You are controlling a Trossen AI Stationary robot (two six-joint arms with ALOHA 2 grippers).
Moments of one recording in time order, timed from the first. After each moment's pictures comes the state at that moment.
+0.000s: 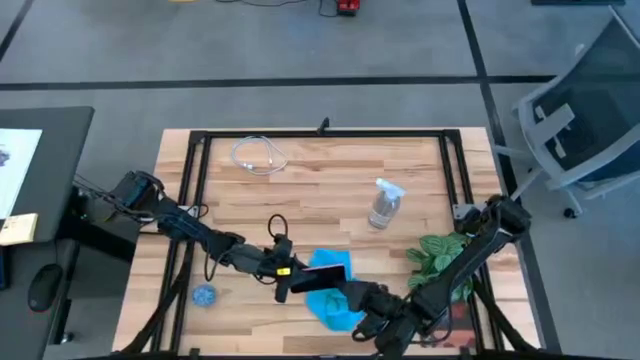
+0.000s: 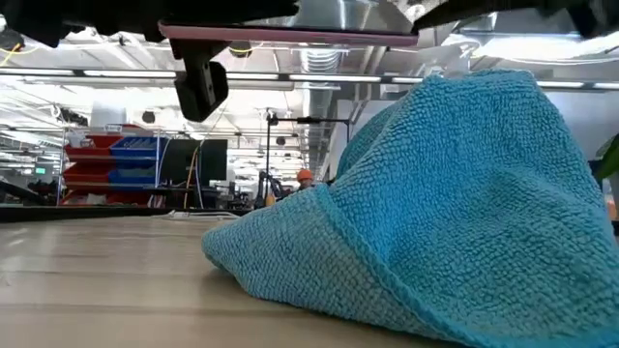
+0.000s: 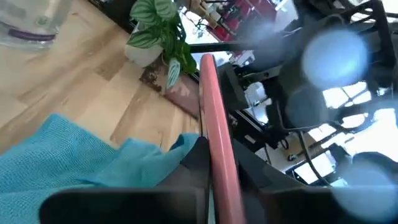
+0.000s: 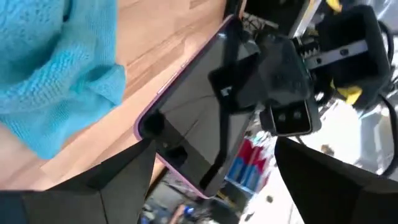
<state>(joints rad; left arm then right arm) -0.48 1.60 0.66 0.79 -0.33 -0.80 0.75 1.87 1.32 -0.31 1.10 -1.13</state>
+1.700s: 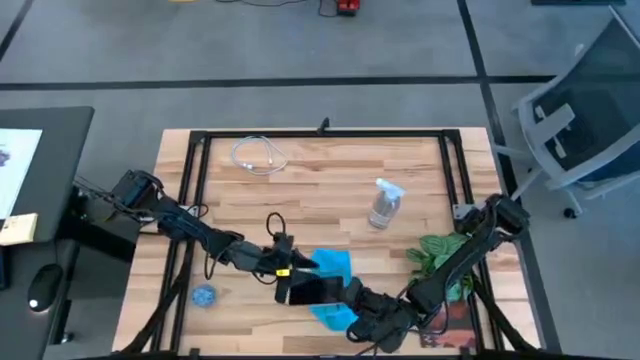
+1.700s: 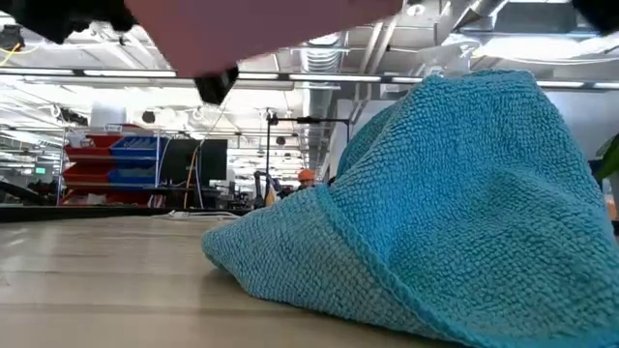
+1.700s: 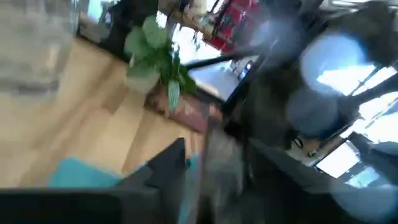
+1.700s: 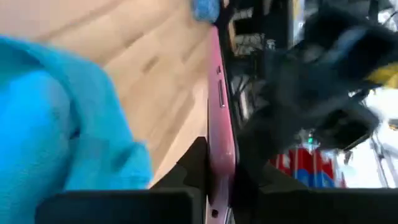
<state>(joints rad) -0.46 1.56 0.66 0.82 -0.34 -0.57 0.74 1.87 1.28 -0.17 0.92 -0.75</state>
